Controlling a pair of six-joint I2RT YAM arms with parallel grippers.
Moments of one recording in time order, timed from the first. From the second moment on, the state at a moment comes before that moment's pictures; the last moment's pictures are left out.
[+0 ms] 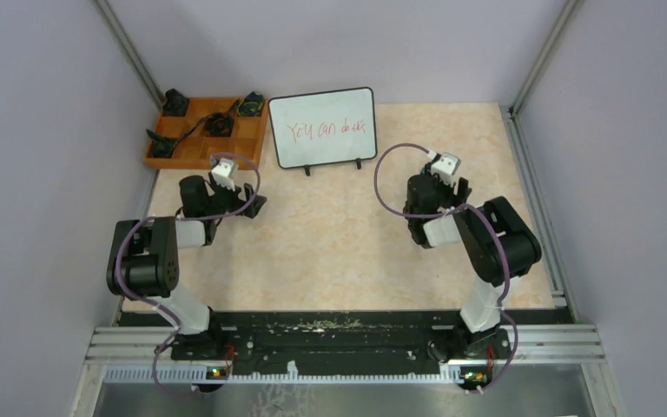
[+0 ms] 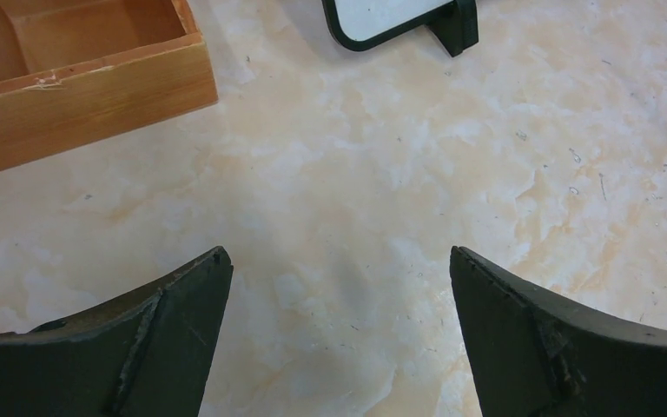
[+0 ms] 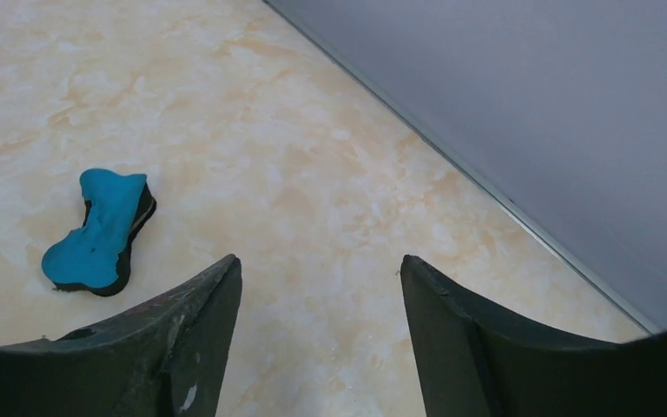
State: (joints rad) left arm 0.07 1.65 0.58 0.68 0.57 0.10; right arm 0.39 1.76 0.64 0.89 1.15 -0.03
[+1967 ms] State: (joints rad) left arm 0.11 1.56 0.70 0.36 0.45 0.05; right arm 0.81 1.86 1.08 1.53 1.57 -1.38
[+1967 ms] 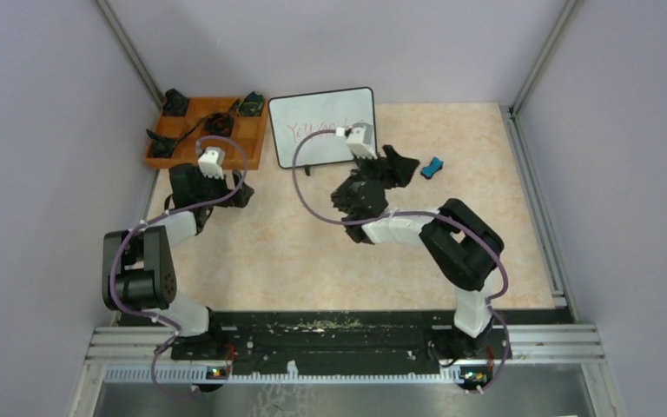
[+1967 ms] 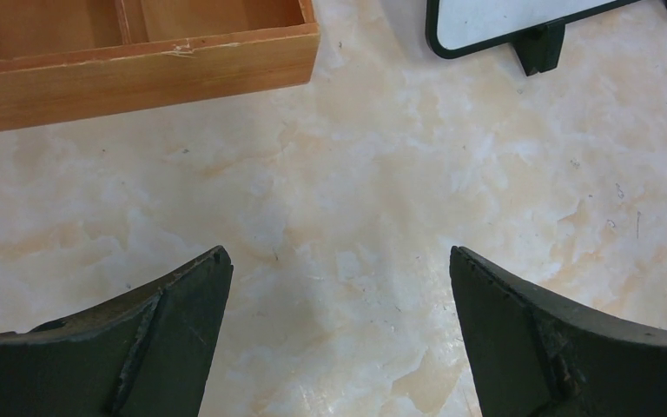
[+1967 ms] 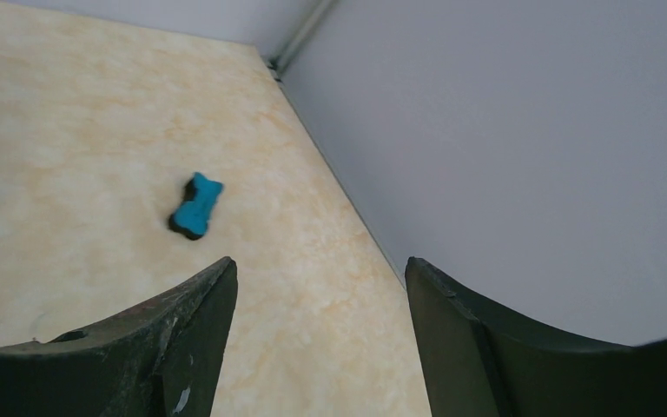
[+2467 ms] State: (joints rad) left arm 0.11 1.56 0.70 0.36 0.50 0.06; right arm 1.20 1.86 1.13 1.53 1.57 -1.42
